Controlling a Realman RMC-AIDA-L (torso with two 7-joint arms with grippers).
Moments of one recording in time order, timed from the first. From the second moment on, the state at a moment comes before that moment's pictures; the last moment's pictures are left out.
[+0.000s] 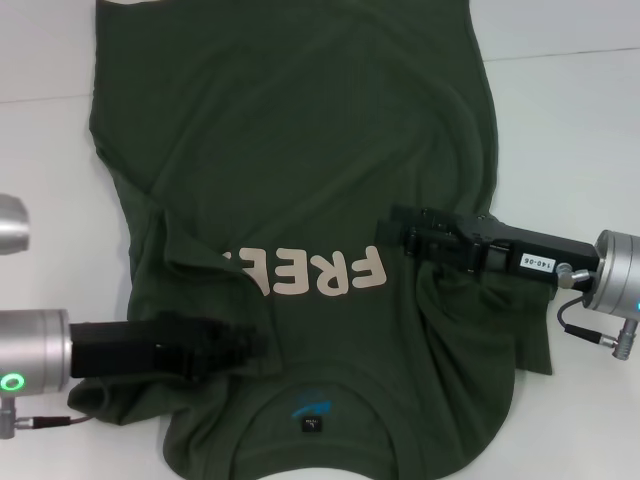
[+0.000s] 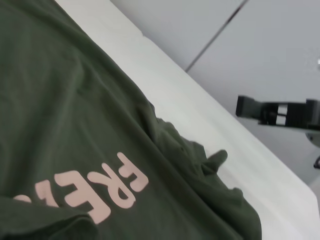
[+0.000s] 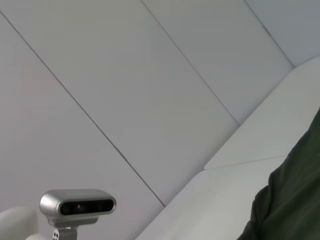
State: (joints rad) left arm -0.52 -2.17 -2.38 -0.69 -0.96 1.56 -1.78; right arm 0.49 2.09 -0.47 -0.39 -1.94 -1.63 1.50
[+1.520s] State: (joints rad) left arm -0.48 -2.16 -2.29 -0.81 -0.99 1.26 -1.72; right arm 0.50 2.08 -0.46 -0.39 -1.94 -1.61 1.50
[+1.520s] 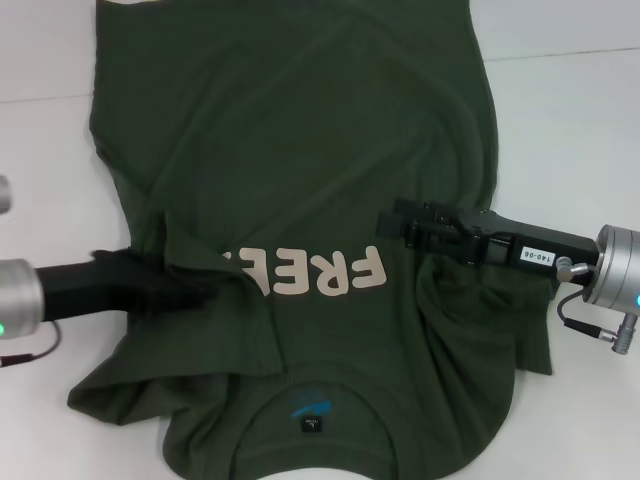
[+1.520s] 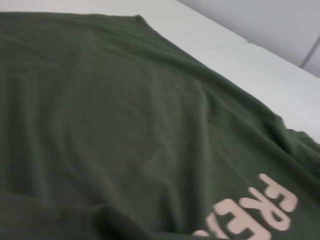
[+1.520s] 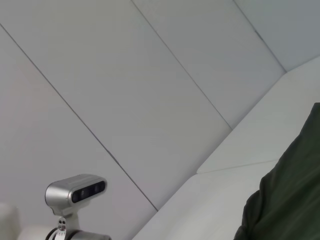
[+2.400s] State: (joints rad) left arm -0.43 -2.16 -2.21 -0.87 -1.22 1.31 -1.66; right arm 0.48 2.08 -0.46 -0.36 -1.94 -1.60 1.48
